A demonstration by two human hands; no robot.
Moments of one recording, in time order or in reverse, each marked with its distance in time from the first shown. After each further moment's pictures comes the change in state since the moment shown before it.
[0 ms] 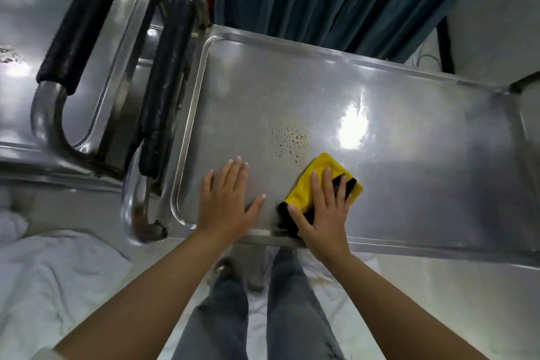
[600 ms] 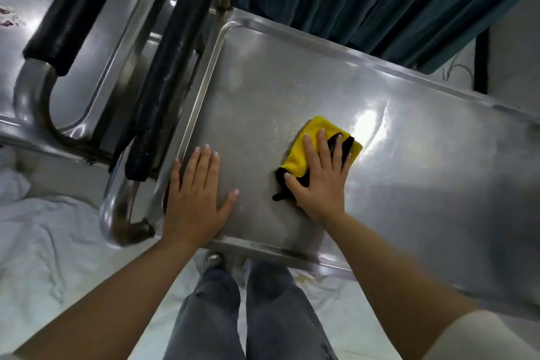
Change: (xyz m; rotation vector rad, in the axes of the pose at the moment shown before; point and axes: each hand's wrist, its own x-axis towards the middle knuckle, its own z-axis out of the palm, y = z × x) left_hand 0.005 -0.038 0.005 0.082 0.064 -0.134; right_hand 0.109 -0.005 0.003 -0.178 -0.044 -0.198
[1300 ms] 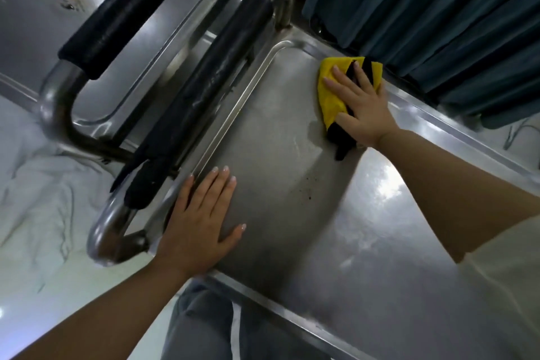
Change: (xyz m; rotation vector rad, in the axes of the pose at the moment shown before) left_hand 0.010 -0.003 0.009 0.006 0.018 -0.030; right_hand 0.246 0.010 -0.043 -0.050 -0.281 -0.519
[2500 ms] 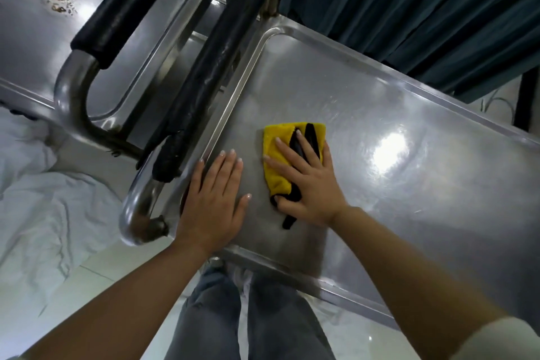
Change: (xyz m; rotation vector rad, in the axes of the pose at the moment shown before) left_hand -0.003 0.004 -0.010 -0.038 0.012 0.007; right_hand -0.130 -0.129 0.086 -0.063 0.125 -0.153
